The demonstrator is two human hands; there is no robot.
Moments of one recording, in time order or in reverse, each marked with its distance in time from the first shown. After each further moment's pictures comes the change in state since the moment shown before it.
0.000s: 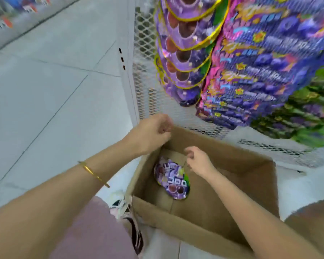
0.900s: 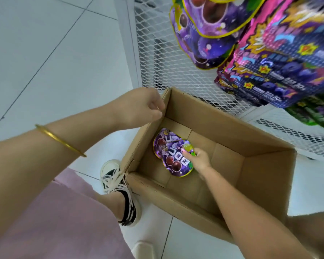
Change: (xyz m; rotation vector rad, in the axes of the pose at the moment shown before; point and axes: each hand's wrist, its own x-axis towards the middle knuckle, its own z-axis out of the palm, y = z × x) left_hand 0.013 -0.037 0.003 -0.005 -0.197 -0.239; right_hand 0.037 0.110 0.080 0.377 0.000 0.316
